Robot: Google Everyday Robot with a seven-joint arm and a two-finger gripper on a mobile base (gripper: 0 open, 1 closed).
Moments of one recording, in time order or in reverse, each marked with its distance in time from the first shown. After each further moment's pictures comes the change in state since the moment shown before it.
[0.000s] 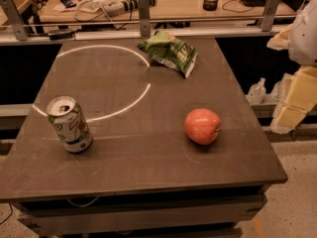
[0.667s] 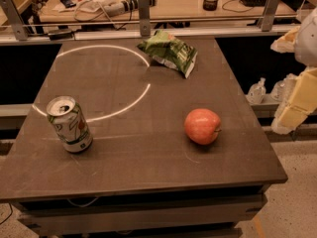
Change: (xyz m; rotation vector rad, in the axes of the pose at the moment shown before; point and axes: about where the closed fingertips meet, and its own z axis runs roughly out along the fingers) arm 0.005 -0.001 0.003 -0.015 -0.065 0.045
